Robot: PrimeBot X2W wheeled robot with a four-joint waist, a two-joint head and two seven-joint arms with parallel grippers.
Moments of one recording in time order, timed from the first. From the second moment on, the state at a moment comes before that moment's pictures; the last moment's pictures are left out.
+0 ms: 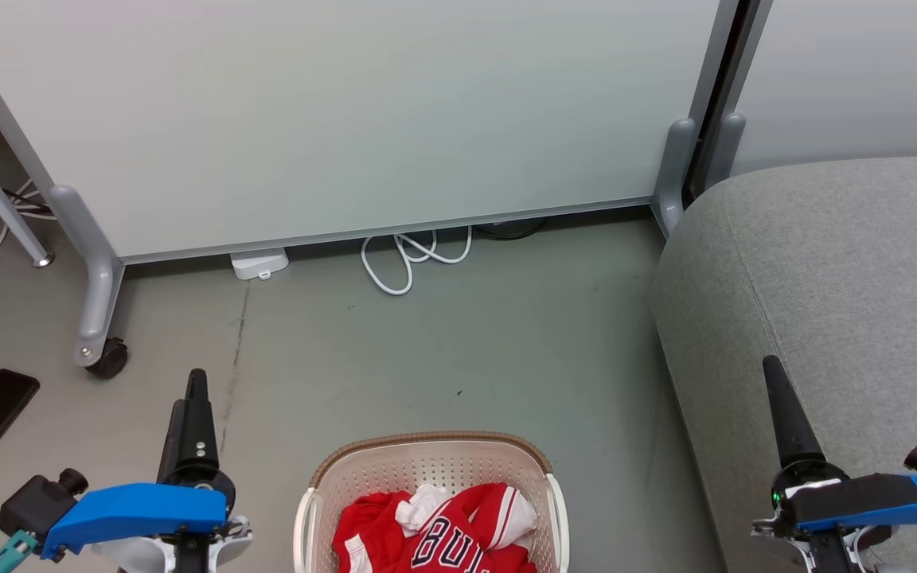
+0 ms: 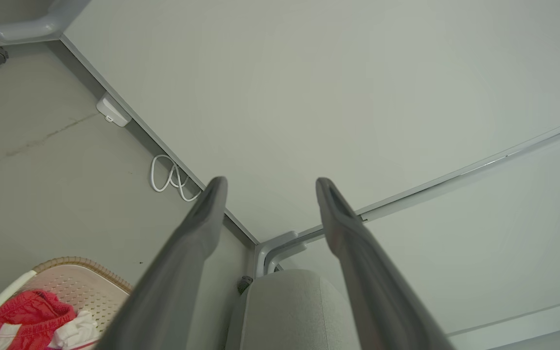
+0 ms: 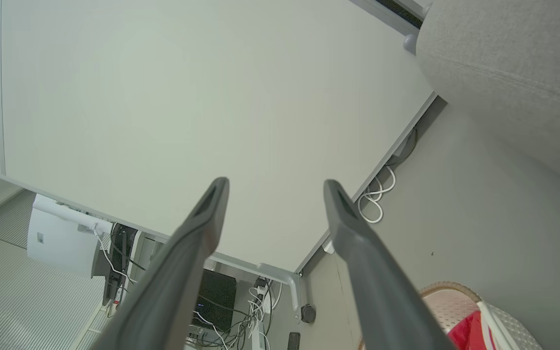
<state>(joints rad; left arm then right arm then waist) -0.06 0.04 0.03 0.21 -1.13 -0.10 -0.03 -0.07 -0.04 -0.03 0.20 1.18 0.13 -0.03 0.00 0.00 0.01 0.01</state>
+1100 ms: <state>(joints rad) -0.08 0.04 -0.07 0.20 -0.56 -0.01 -0.14 -0.08 -0.04 0.02 0.19 0.62 0.13 -0.14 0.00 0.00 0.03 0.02</state>
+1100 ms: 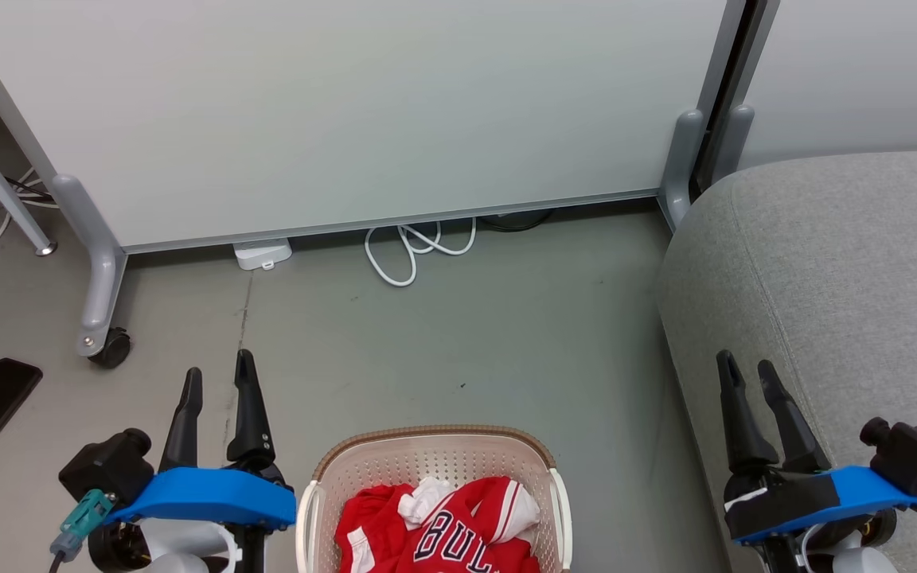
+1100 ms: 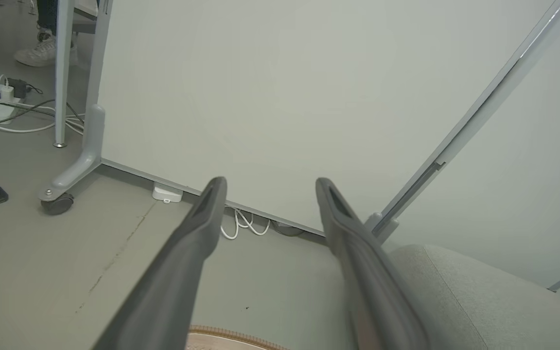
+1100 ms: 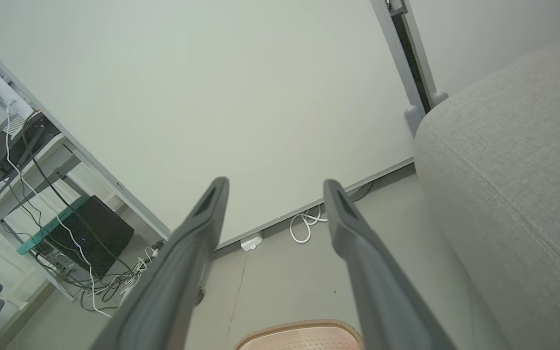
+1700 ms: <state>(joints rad) -0.08 0.05 -0.11 0.22 -0.36 0.01 -0.18 -0.09 -0.05 0.03 0.21 0.41 0.13 -0.18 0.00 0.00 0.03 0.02</state>
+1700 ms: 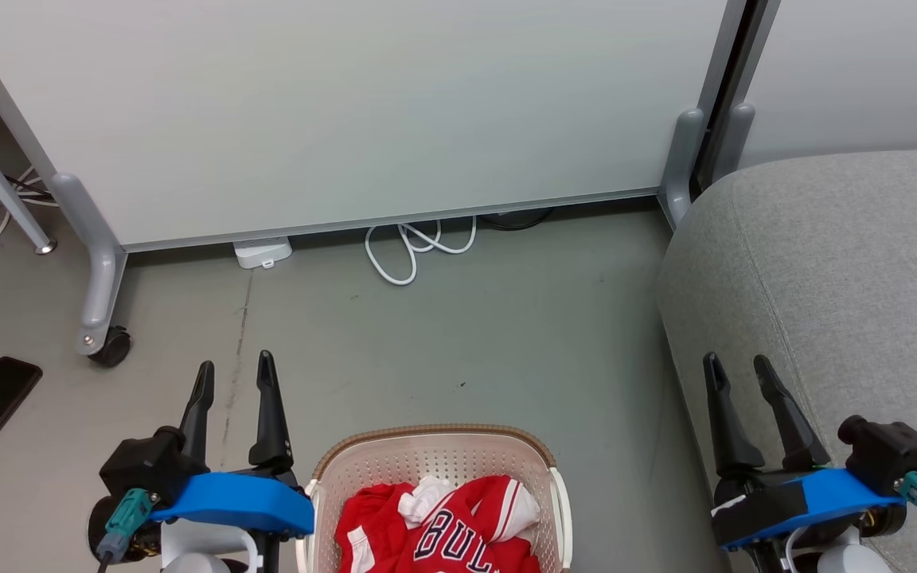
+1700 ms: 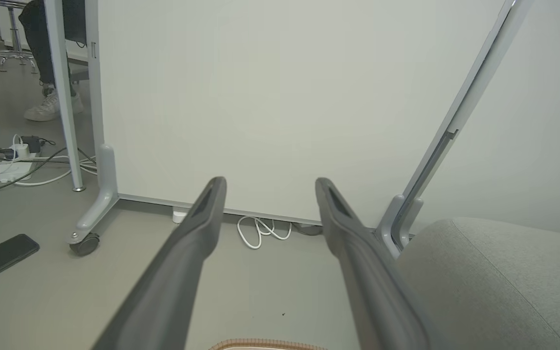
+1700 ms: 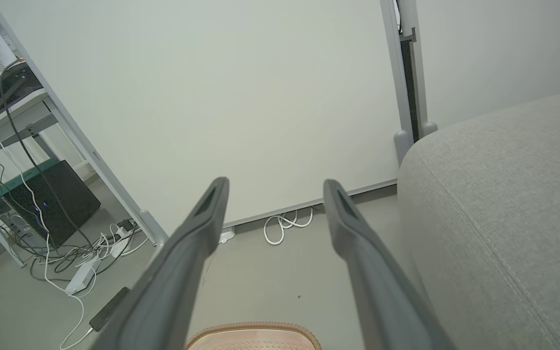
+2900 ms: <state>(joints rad) -0.09 0.06 -0.15 0.23 -0.09 0.02 -0.25 -0.10 -0.05 0.06 0.27 0.11 0.13 -0.25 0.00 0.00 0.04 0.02</state>
